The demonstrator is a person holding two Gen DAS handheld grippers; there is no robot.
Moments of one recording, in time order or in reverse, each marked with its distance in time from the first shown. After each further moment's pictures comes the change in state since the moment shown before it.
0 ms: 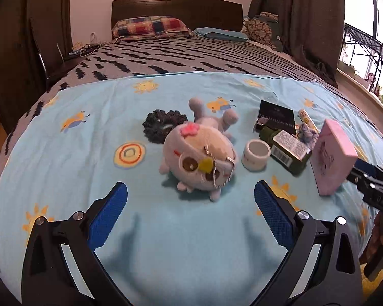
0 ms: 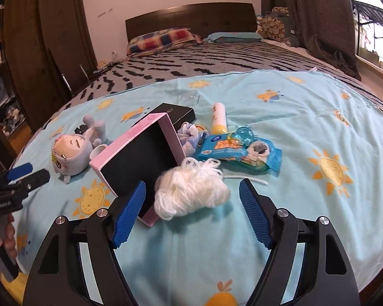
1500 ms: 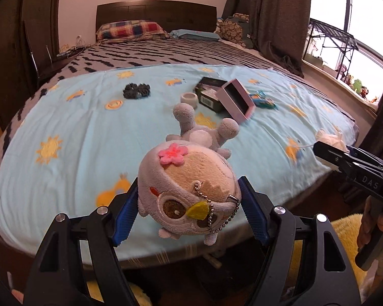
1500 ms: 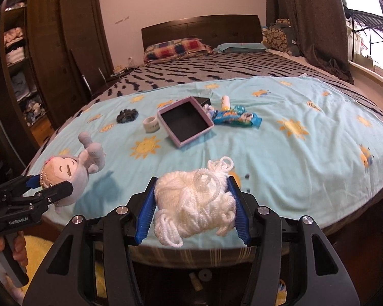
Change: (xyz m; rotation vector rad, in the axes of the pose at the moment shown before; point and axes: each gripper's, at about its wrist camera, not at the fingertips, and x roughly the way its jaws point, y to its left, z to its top) left arm -0.135 -0.047 -0.111 0.038 -0.004 -0.125; right arm -0.140 0.019 -0.087 -0.027 -0.047 0.049
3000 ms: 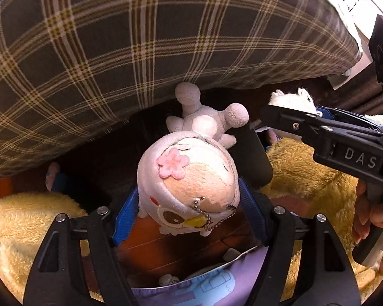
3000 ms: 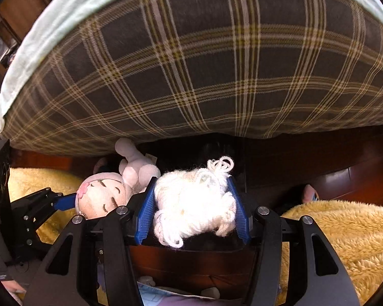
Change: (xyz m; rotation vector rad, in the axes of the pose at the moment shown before) left arm 0.135 -0.050 -0.187 -0.002 0.528 -0.128; right arm 0.102 -0.004 -0.184 0.086 0.507 0.028
